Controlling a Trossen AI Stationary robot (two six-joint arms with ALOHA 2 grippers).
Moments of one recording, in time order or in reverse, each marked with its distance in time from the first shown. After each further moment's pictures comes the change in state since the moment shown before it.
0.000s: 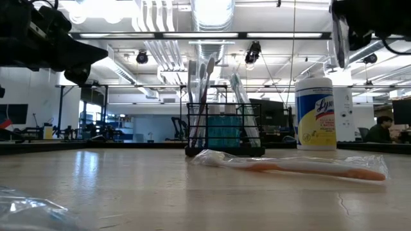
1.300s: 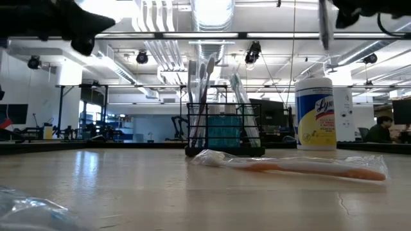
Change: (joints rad) left arm 0.000 0.161 0.189 0.037 -0.040 0.079; right arm -0.064 0.094 0.143 -0.066 -0.062 -0.091
